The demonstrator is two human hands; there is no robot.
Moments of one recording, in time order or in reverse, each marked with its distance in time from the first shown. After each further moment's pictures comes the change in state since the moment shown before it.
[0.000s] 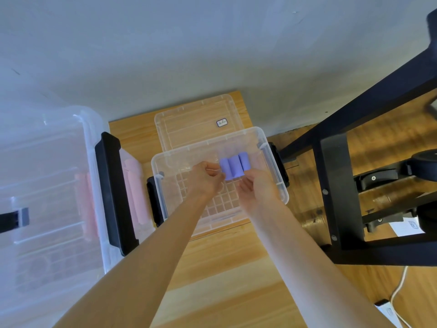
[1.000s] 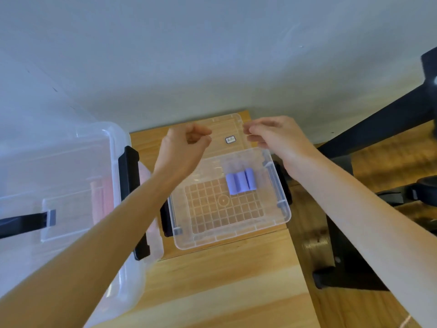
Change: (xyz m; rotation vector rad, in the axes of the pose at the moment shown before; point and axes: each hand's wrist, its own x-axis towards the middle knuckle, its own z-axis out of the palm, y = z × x) left_hand -0.042 0.095 -0.089 0.113 0.131 0.367; right_hand -0.042 -0.105 0.051 -0.992 -0.318 -0.630
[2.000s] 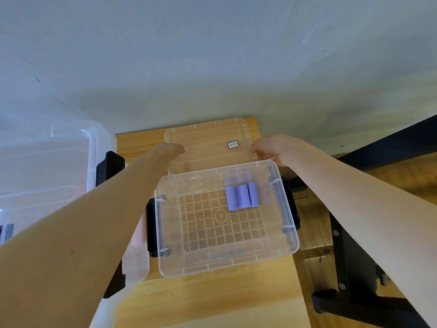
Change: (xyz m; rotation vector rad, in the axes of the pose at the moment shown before) left_hand 0.088 -0.059 0.007 -0.039 -0.051 -0.601; right_hand 0.128 0.049 0.013 -0.377 -0.211 0.407
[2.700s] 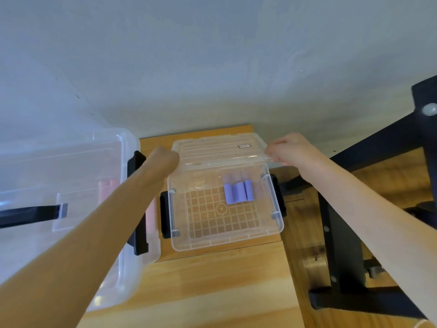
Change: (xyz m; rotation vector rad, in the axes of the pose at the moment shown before) left_hand -0.074 -0.006 -0.025 0.089 0.150 0.089; right_hand -0.115 0.017 -0.030 0.005 0.217 -0.260
